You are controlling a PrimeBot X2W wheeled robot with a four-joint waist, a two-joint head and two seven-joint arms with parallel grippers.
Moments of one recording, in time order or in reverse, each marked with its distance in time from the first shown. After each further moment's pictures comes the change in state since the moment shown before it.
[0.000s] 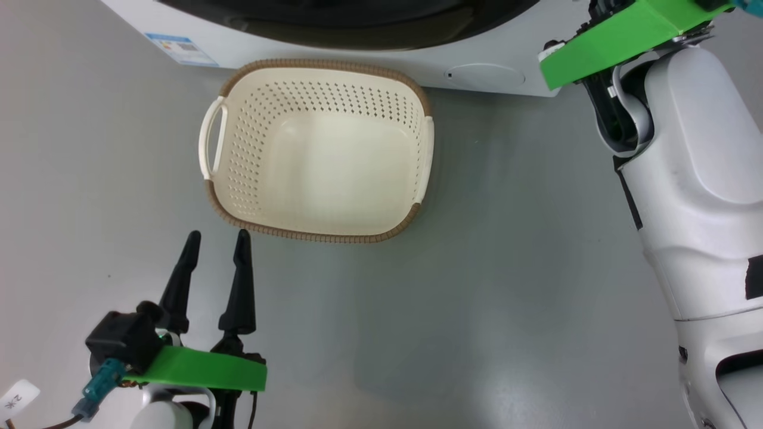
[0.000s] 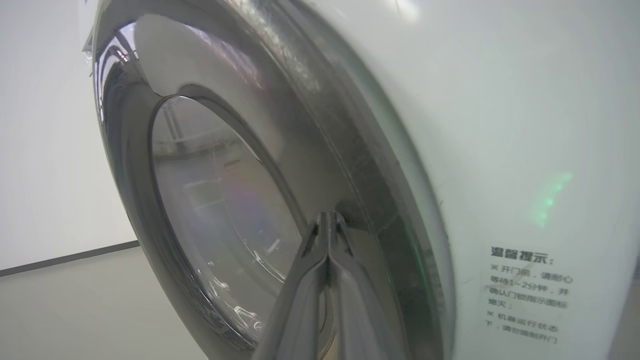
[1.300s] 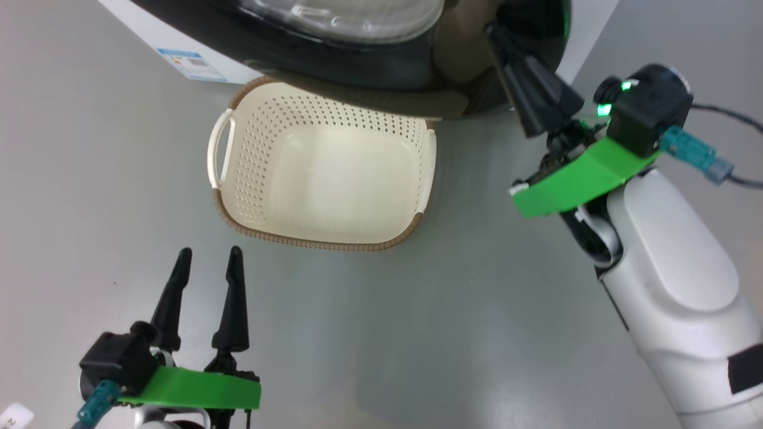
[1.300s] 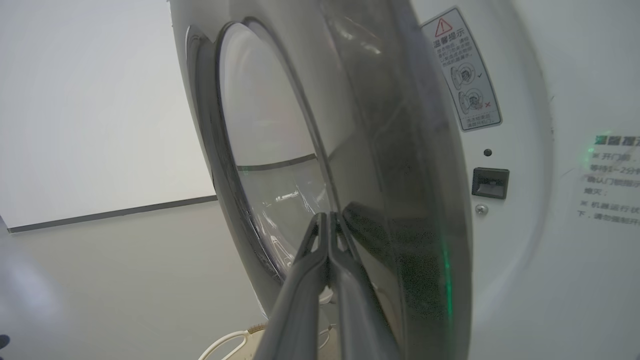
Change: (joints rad) left arm 0.071 0.002 0.028 -0.046 0.042 0.037 0.000; right arm 0.306 -0.062 0.143 -0.240 0.022 -0.008 0.001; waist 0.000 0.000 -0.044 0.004
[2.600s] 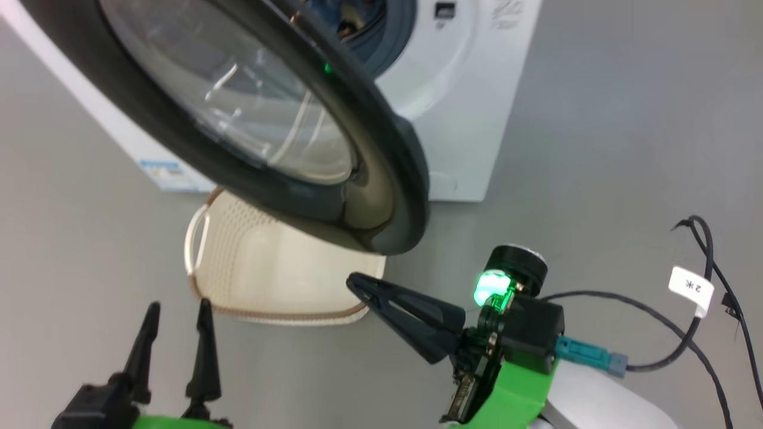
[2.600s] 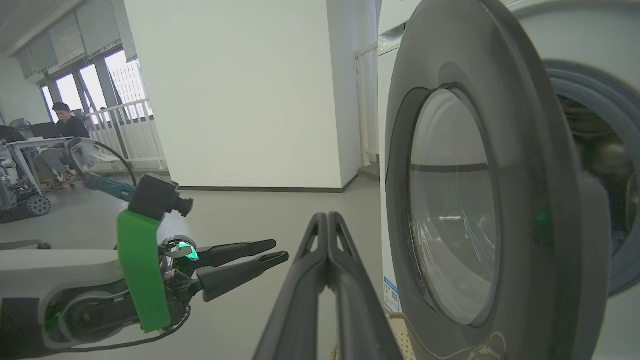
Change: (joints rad) left arm 0.149 0.007 0.094 -0.026 0.072 0.025 0.000; right arm 0.292 -0.112 0.458 -0.349 0.153 0.000 0.000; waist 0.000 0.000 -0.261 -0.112
